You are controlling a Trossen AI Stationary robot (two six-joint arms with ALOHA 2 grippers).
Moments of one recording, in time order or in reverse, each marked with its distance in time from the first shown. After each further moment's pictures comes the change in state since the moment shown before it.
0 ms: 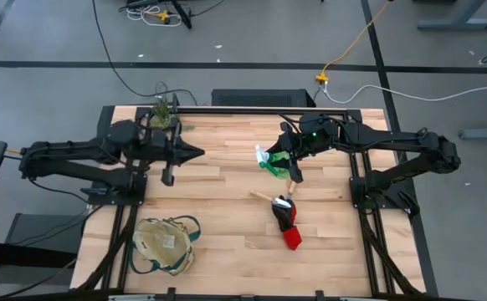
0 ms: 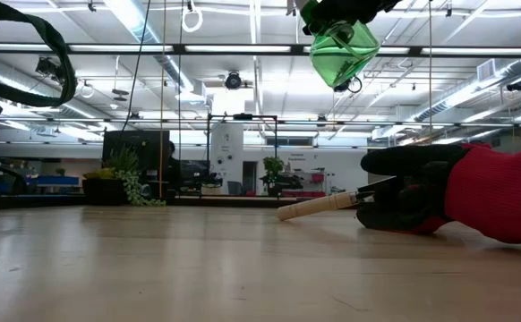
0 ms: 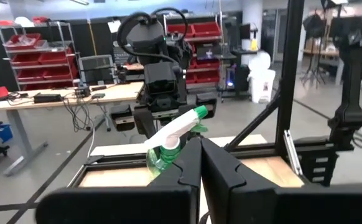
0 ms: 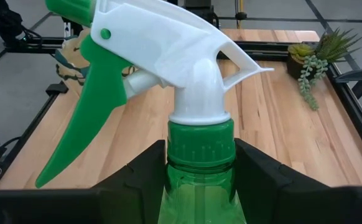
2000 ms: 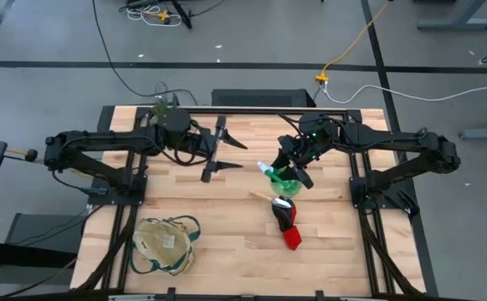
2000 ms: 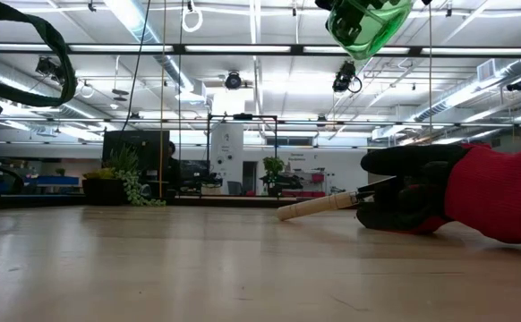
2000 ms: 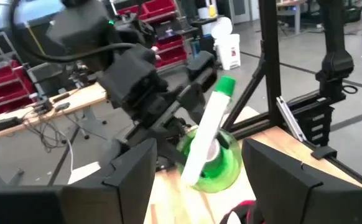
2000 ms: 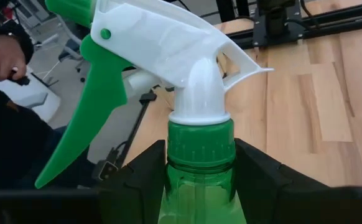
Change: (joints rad) left arm 0.068 0.464 0.284 0.067 0.242 0.238; right arm -0.001 0.000 0.000 -0.006 -0.317 0.236
